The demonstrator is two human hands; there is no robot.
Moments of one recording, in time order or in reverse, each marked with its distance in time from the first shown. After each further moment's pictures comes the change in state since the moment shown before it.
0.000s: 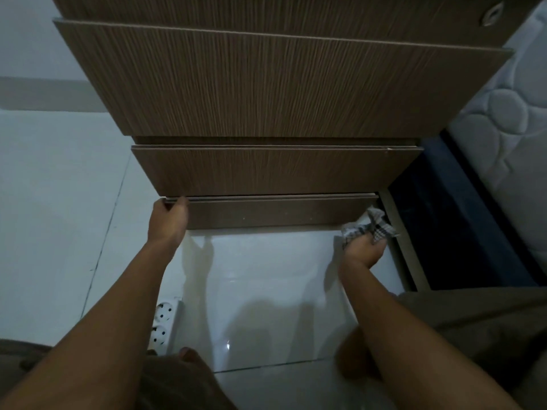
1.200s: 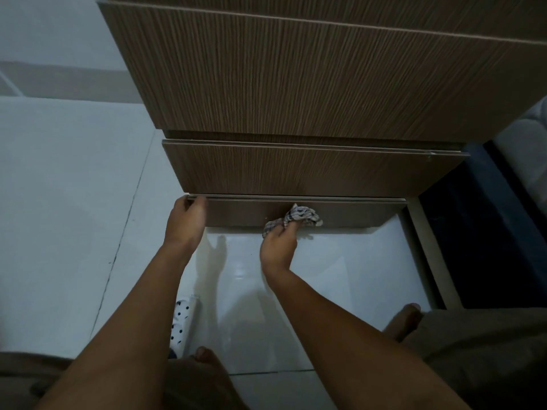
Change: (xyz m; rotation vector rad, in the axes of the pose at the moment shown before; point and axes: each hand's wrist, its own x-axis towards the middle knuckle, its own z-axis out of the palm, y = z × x) left_hand -0.001 -0.003 -0.011 -0.015 -0.070 0.034; right_hand -0.158 0.066 0.081 -0.353 -0.561 -0.253
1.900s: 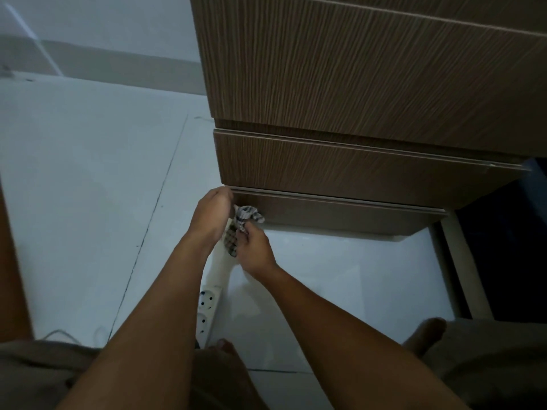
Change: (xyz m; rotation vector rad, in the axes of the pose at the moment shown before) left_hand 0.014 -0.006 -0.019 -0.031 -0.099 -0.056; right_hand -0.050 -0.007 0.051 -0.233 -0.737 -0.147
